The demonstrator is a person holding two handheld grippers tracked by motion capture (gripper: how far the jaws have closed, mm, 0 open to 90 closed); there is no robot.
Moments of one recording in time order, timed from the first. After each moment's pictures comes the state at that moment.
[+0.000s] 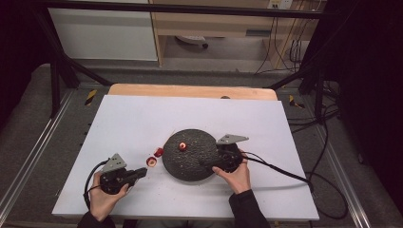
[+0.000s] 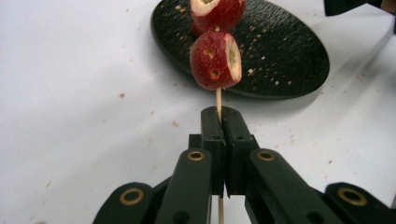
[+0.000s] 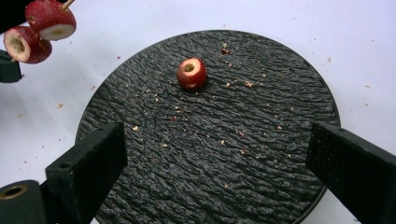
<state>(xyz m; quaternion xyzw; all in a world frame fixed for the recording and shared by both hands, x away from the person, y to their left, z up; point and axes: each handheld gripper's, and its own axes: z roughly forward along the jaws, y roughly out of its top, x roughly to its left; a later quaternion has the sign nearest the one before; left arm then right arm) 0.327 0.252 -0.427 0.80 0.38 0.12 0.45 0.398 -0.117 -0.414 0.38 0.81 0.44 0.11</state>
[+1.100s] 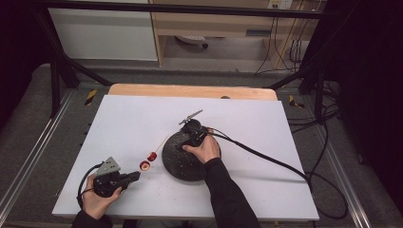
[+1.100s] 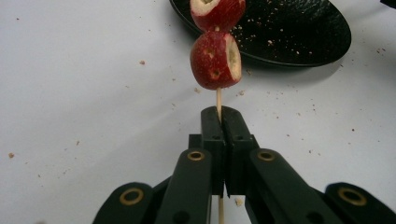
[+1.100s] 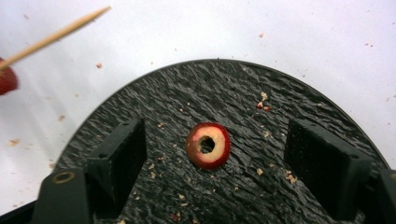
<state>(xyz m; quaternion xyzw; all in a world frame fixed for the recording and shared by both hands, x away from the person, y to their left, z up) 0.324 0.266 -0.438 0.81 0.38 0.12 0.44 0.475 -0.017 -0.403 0.35 0.88 0.30 0.08</state>
